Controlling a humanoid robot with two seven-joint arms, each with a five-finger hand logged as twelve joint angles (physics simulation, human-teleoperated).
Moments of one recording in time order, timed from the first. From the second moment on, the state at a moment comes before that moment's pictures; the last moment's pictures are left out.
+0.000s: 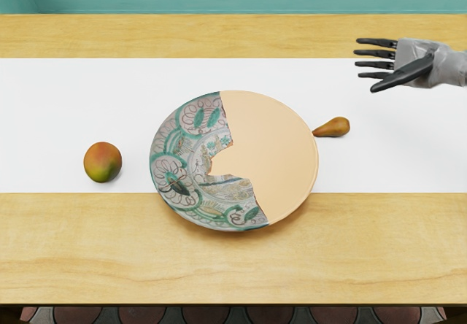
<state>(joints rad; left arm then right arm) 0.01 0.00 -0.11 -0.21 -0.03 0.08 -0.02 1.00 -0.64 0.65 0.73 -0.08 0.61 -0.45</state>
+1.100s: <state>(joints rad) 0.01 0.00 -0.11 -0.21 -0.03 0.08 -0.02 0.91 -0.56 0.44 1.25 -1.16 0.03 -0.42</state>
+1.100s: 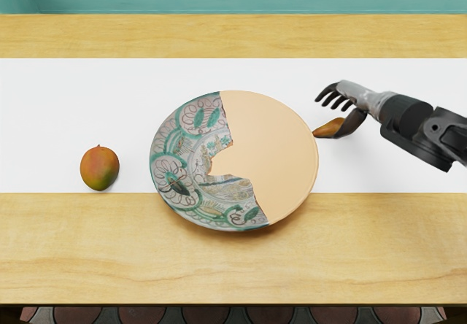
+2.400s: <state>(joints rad) 0.01 0.00 -0.11 -0.21 -0.04 0.08 -0.02 0.88 -0.48 0.30 1.17 -1.20 -0.21 -0.41</state>
